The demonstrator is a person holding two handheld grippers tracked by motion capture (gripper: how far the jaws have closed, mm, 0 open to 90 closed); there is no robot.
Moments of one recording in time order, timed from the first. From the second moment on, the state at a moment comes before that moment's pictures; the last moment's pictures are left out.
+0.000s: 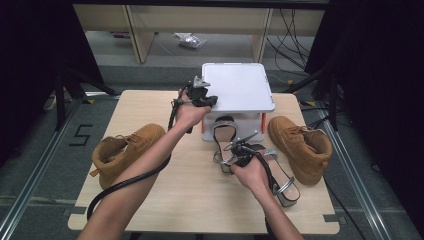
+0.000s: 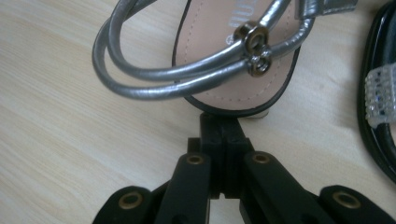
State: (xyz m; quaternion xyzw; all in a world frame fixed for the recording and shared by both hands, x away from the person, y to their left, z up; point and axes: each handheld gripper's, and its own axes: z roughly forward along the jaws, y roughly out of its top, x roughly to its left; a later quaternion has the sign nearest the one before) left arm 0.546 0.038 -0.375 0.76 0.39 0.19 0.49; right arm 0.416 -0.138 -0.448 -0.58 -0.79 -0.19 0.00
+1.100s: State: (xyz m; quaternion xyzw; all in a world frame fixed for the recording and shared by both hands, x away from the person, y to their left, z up) left arm 0.547 0.038 -0.375 0.75 0.40 0.18 0.49; right arm 0.457 -0.115 -0.427 -0.56 -0.79 -0.24 -0.10
